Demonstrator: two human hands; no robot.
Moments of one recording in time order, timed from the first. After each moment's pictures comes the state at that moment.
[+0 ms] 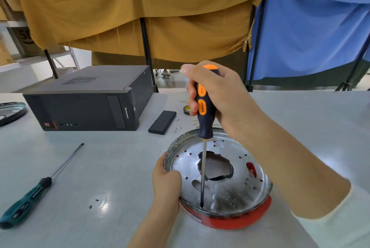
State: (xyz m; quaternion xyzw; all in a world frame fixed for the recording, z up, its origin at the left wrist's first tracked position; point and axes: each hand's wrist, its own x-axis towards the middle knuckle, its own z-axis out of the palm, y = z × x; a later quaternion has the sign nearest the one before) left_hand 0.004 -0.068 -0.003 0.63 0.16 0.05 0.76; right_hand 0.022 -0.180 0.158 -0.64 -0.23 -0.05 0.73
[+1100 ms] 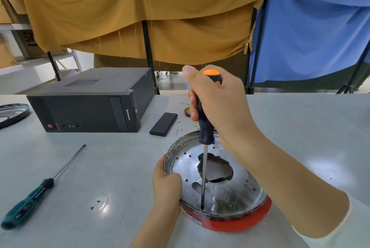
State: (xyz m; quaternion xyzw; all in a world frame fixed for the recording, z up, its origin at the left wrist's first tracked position) left_hand 0.002 -0.068 -0.003 0.63 0.18 0.06 0.76; right_hand 0.012 -0.168 0.149 -0.68 -0.20 -0.18 0.68
